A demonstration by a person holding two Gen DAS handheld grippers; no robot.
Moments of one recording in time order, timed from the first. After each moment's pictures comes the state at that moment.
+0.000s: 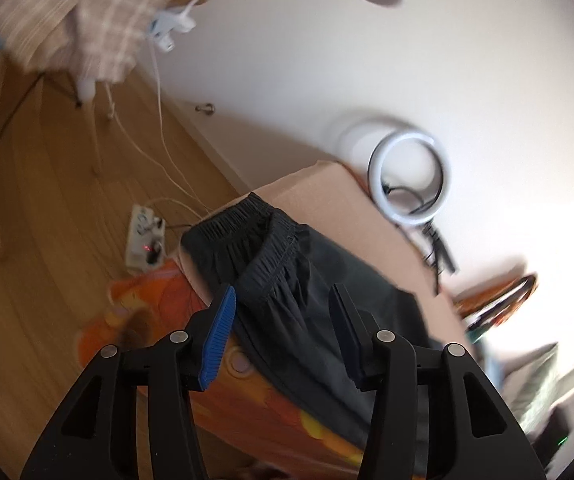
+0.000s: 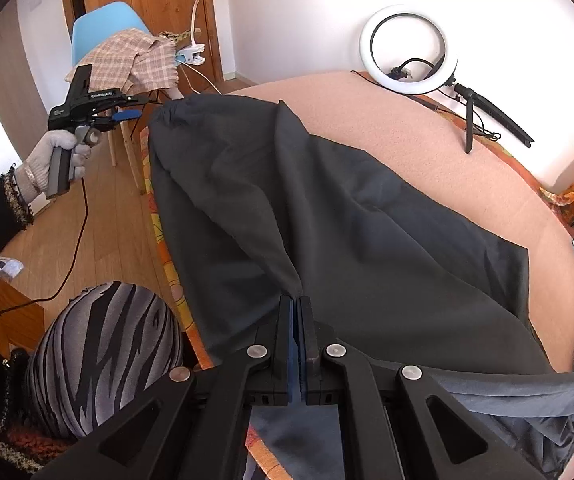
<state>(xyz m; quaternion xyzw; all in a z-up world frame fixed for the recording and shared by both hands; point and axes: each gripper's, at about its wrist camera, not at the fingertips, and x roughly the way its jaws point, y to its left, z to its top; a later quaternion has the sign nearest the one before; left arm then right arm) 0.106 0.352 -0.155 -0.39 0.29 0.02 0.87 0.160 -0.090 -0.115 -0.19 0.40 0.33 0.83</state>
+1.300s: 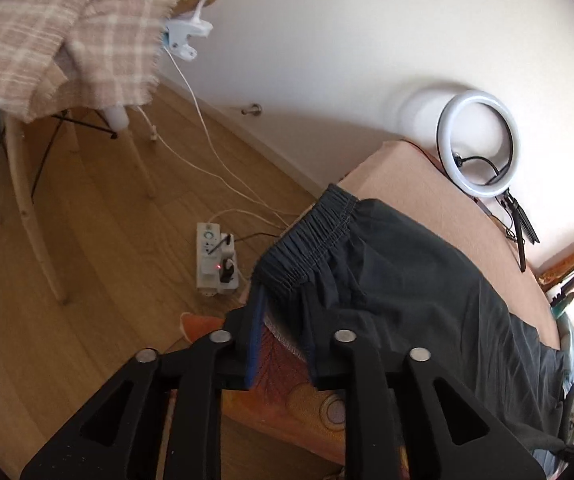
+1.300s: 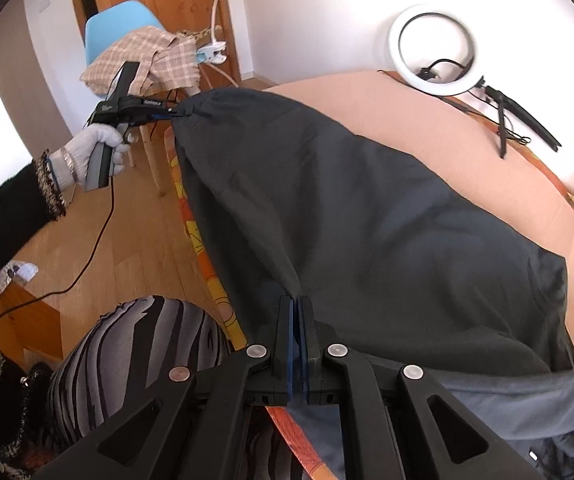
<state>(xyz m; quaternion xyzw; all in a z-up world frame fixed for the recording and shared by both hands) 0.131 0.368 -0.171 -0.25 0.36 0.12 0.89 0.148 -0.062 -0.120 -0.15 0.40 0.36 0.83</state>
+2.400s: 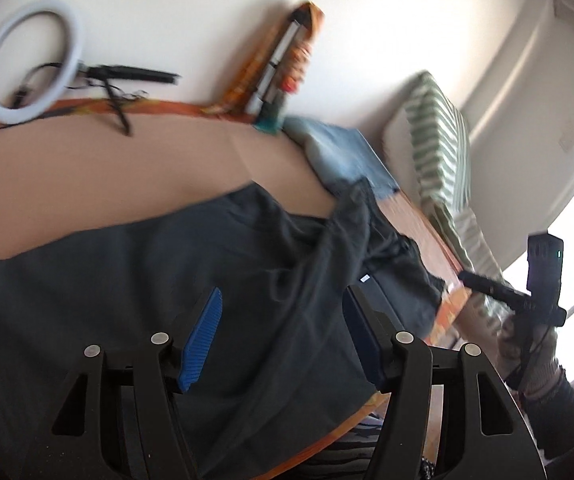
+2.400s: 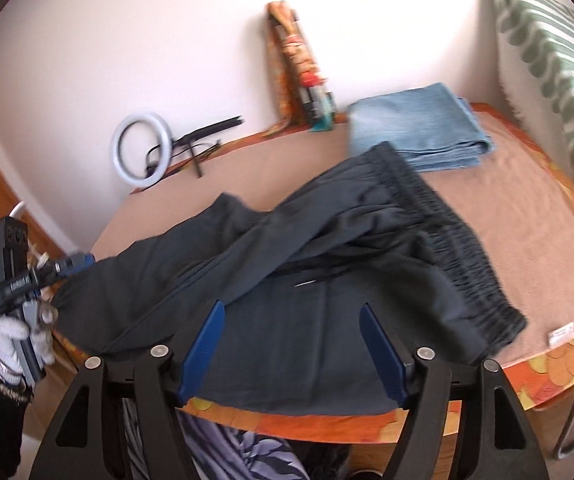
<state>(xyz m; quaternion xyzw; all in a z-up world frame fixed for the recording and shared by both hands) 0.175 -0.069 -0.078 -0.06 0.42 -0.40 0.81 0.075 -0.357 -0.106 0.18 0.35 0.01 0.92</state>
